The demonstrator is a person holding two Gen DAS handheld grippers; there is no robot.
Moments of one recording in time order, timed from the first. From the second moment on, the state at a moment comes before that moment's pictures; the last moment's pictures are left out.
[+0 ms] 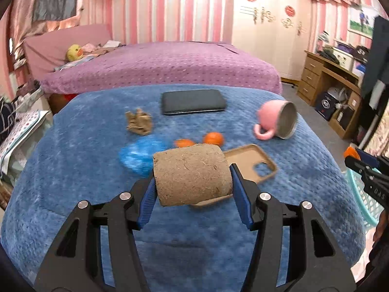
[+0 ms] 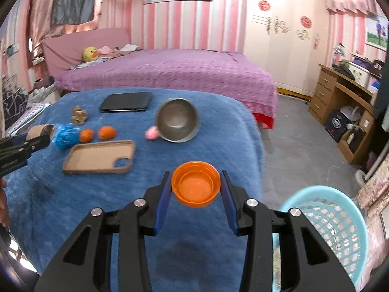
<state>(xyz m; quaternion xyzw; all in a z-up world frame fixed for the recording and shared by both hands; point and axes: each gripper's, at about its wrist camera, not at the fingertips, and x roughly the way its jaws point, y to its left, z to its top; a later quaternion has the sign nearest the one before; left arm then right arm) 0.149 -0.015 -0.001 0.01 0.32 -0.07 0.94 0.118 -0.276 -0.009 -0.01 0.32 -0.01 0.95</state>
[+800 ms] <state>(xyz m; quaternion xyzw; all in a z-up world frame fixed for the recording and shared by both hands) 0.093 -0.252 -0.012 0.07 0.30 -0.22 0.93 0.039 -0.488 -0.034 0.05 0.33 -0.13 0.93</state>
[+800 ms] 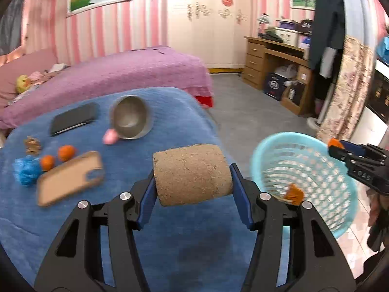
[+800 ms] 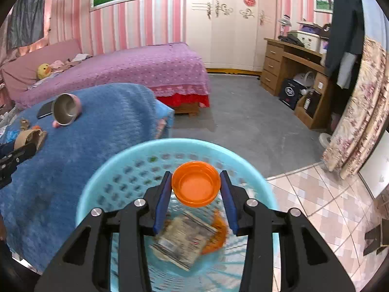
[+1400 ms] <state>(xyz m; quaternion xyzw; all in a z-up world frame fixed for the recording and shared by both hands) 0.067 -0.367 -0.034 0.08 0.31 -0.26 0.91 0.015 -0.537 -0.049 0.09 0.33 -0.15 0.93</state>
